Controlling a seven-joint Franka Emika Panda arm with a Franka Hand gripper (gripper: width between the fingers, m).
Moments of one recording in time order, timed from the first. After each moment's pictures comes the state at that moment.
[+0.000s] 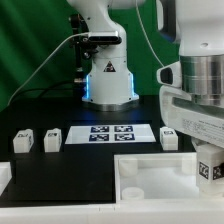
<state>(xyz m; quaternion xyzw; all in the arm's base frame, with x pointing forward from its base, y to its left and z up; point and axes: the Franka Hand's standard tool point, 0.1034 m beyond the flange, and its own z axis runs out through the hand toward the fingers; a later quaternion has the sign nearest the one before) 0.627 0.129 0.059 -0.80 0.60 0.01 0.05</state>
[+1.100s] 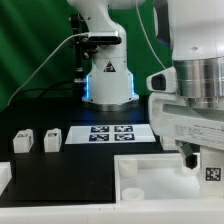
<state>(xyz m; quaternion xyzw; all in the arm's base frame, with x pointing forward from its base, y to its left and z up) 0.627 0.120 0.056 -0.93 0.35 -0.01 0.05</state>
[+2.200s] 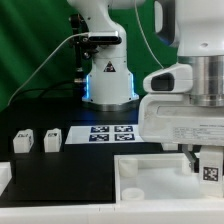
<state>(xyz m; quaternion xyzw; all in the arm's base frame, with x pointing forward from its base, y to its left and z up) 0.626 0.119 0.056 -0.97 0.22 -0.02 0.03</state>
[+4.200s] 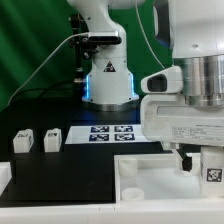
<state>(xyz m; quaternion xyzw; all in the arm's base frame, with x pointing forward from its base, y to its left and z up) 0.626 0.121 0.056 -0.96 0.28 -0.03 0.05</state>
